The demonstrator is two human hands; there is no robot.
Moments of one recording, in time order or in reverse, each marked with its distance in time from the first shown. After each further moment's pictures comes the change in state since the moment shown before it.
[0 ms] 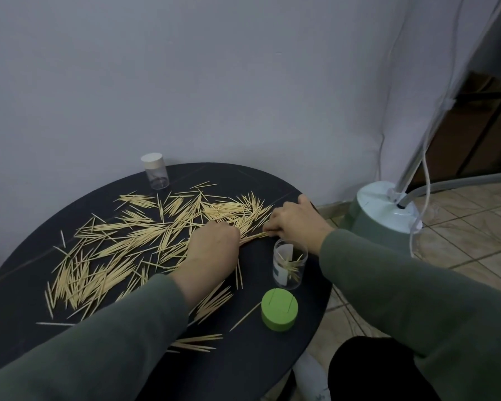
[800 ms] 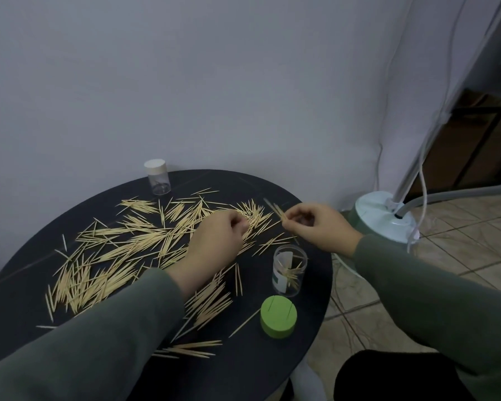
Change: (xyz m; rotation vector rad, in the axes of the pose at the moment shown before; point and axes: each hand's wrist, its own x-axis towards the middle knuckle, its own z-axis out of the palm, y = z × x) left_hand 0.006 -0.002 -0.016 -0.790 0.127 -0.183; right_hand -0.040 0.017 -0.017 0.984 0.218 0.288
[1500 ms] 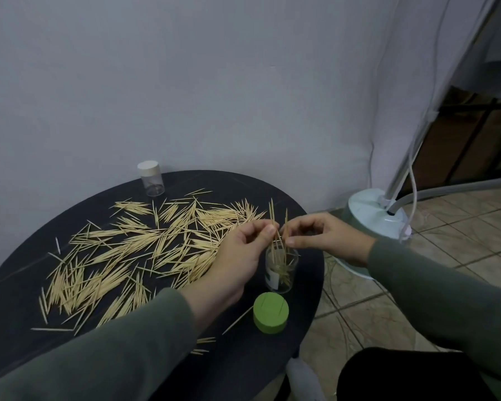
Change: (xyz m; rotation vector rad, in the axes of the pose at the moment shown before) left_hand -0.045 0.033 0.023 -1.007 -0.209 -0.120; right_hand -0.031 0.000 -0.018 0.371 -0.284 -0.076
